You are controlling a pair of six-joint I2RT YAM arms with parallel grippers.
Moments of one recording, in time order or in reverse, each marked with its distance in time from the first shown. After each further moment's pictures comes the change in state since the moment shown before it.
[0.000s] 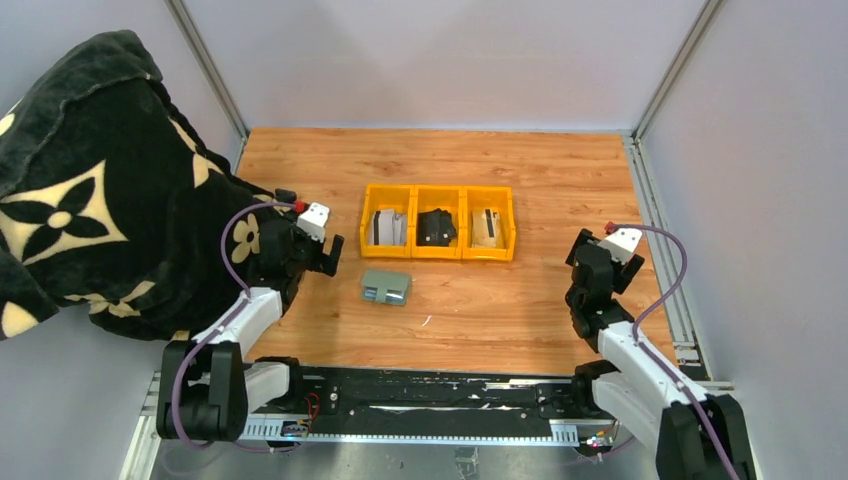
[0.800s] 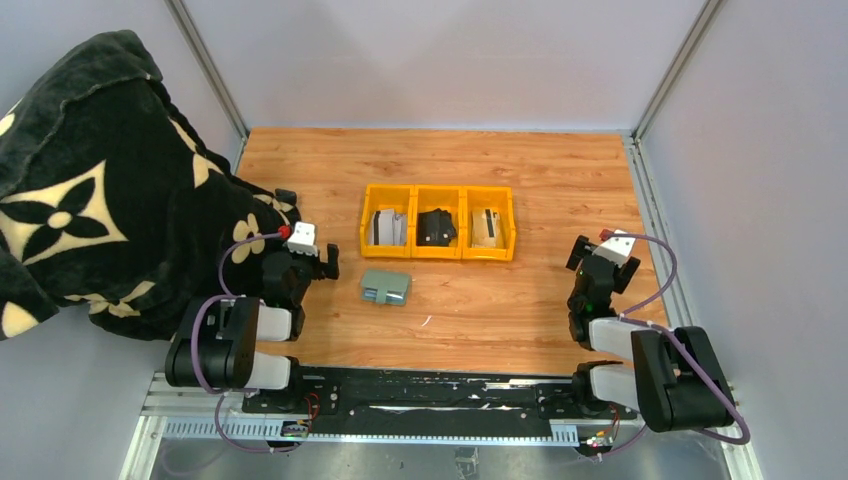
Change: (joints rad) left arm 0.008 0.262 -0.320 0.940 -0.148 -0.224; right arm -0.142 0.388 -0.131 0.603 -0.128 -0.145
